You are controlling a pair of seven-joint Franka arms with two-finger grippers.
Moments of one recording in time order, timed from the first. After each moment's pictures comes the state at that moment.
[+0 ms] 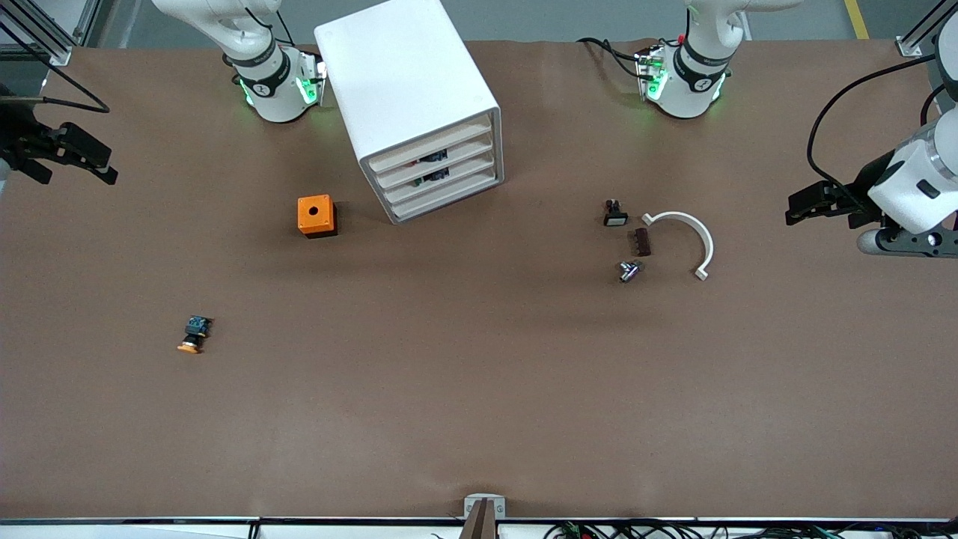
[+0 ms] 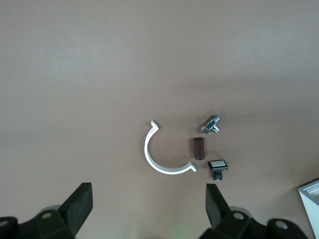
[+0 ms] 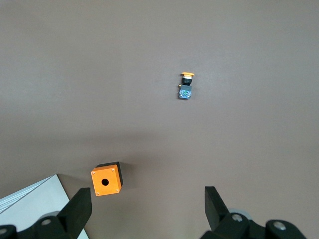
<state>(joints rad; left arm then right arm) -0.04 0.09 -0.02 -1.57 -0.04 1.55 0.00 0.02 -0.16 -0.06 -1.74 0.00 1.61 -0.01</state>
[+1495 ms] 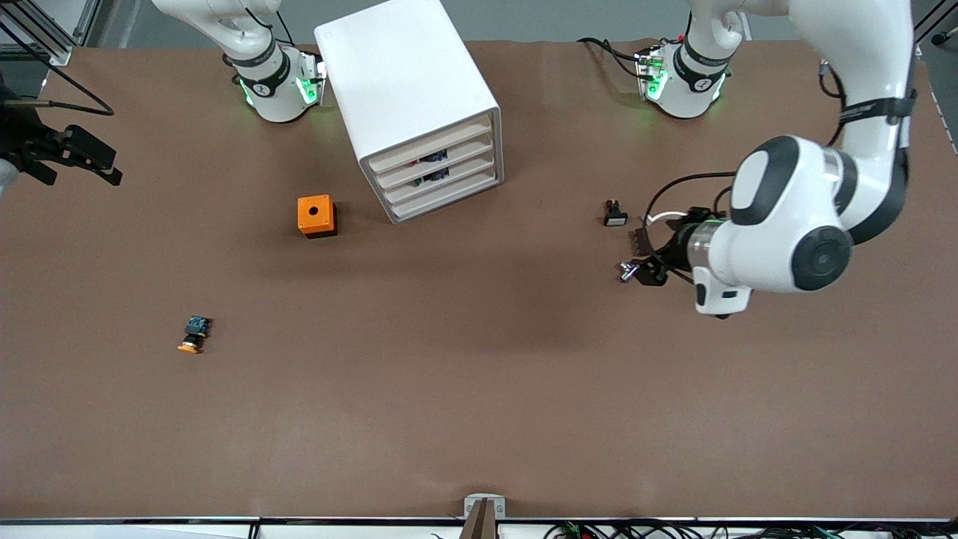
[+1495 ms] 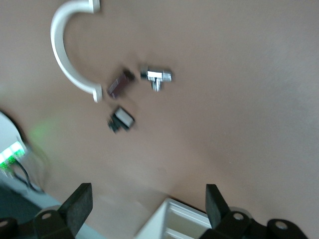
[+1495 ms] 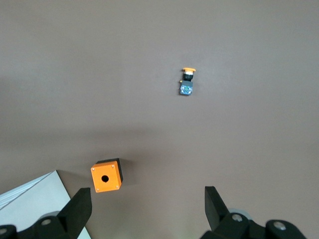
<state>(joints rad) -0.24 0.43 -0.09 -1.50 -0.29 1.55 -1.18 0.02 -0.15 -0.06 -1.74 0.00 1.59 -0.01</state>
